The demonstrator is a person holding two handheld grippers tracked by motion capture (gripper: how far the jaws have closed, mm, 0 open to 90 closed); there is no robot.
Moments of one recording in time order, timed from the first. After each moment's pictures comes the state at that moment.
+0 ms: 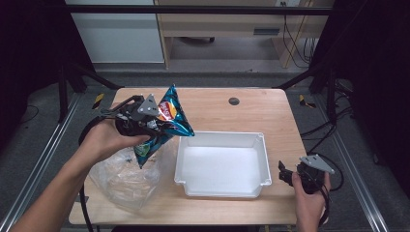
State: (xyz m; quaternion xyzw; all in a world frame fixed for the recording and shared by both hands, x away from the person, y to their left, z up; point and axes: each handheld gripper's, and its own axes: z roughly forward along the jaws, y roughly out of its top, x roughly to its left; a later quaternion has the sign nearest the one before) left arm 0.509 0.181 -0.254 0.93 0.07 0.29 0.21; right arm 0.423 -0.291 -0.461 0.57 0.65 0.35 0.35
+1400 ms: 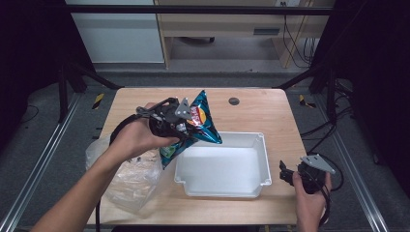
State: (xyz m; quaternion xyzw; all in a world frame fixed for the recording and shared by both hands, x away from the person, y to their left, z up) left arm 0.514 0.108 -0.266 0.94 0.04 0.27 0.21; right arm 0.423 -0.293 -0.460 0.58 0.65 0.35 0.36
